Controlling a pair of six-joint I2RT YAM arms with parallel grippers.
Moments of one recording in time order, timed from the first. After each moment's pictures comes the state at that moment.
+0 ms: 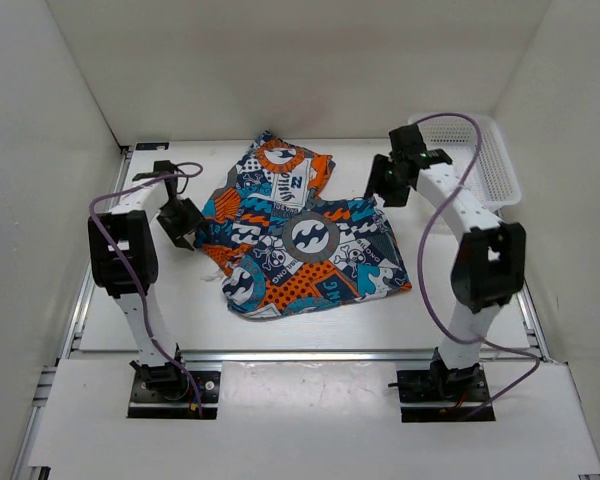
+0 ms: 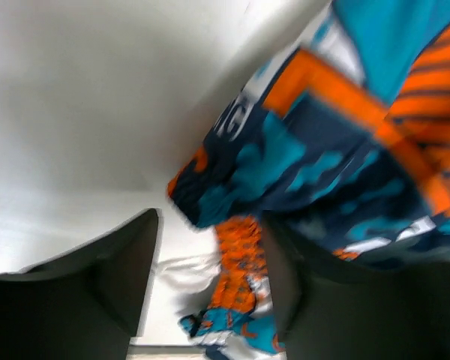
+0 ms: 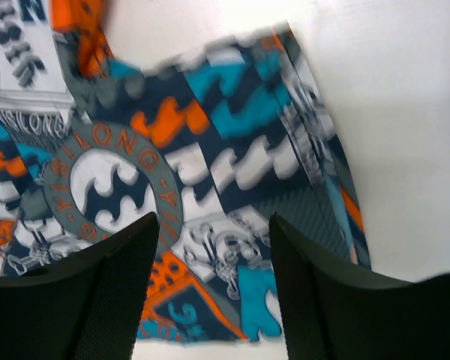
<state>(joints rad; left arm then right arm) 0.07 1.97 1.44 -0.88 0.11 -0.56 0.27 1.79 1.57 -0.76 -0.06 0.48</state>
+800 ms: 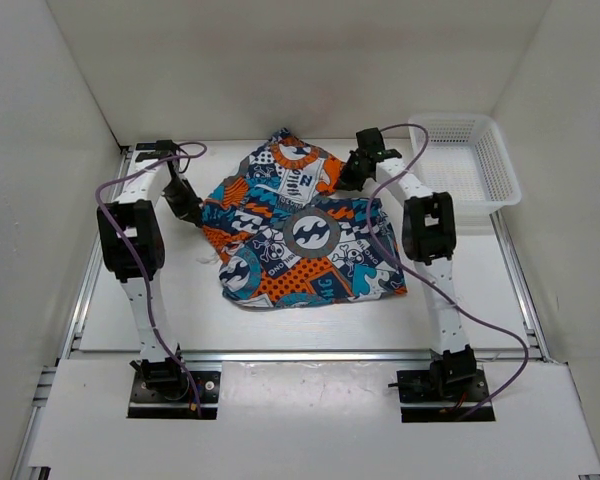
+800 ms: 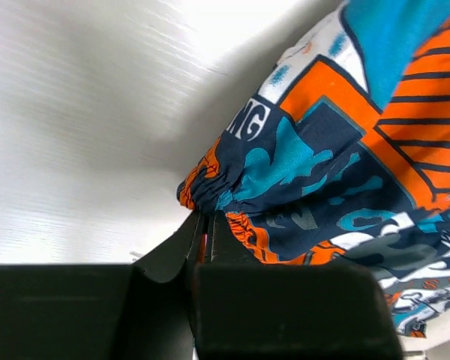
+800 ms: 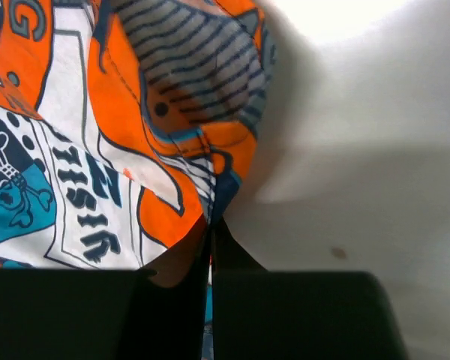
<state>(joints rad) 0.06 2.15 1.78 -0.98 0.13 -0.48 0.29 2.63 2.35 -0.62 -0.25 0.70</state>
